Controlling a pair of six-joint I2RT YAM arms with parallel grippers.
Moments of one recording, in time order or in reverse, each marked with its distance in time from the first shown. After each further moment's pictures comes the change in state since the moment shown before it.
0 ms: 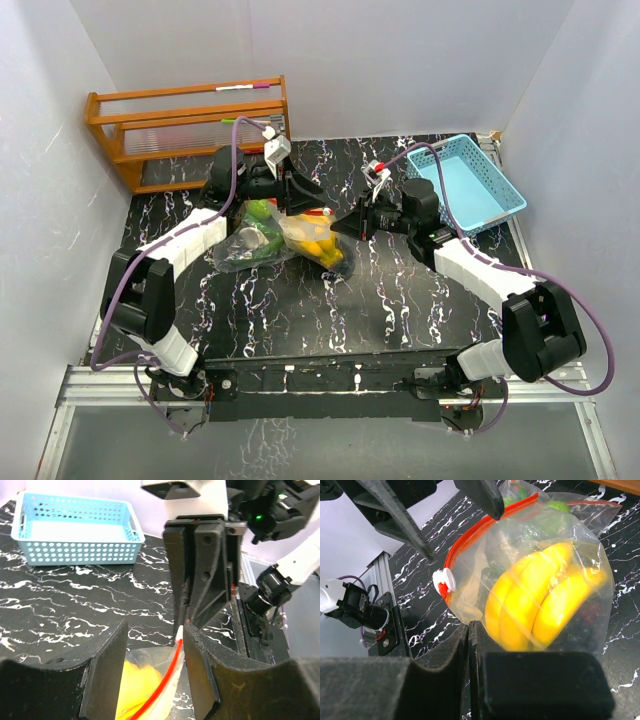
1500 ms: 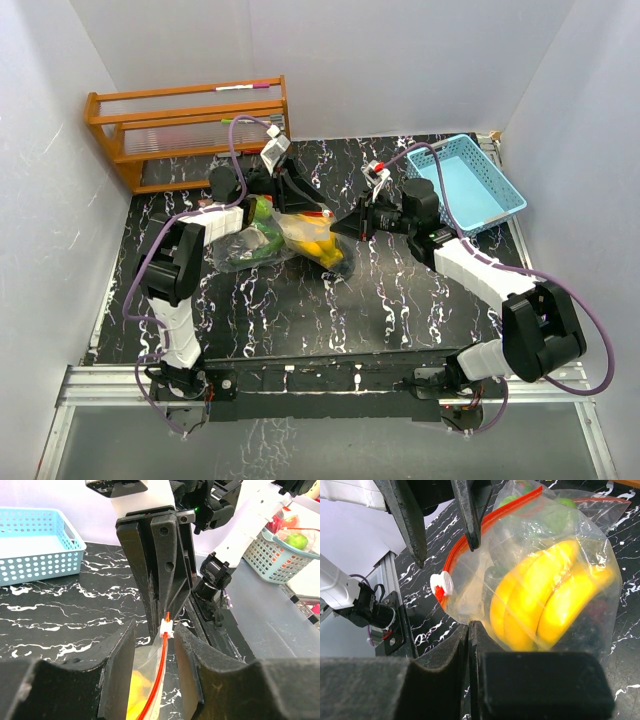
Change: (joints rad) left arm 0.032 0.311 0.071 1.012 0.311 -0.826; right arm 0.000 0.000 0.000 0.003 -0.018 0.022
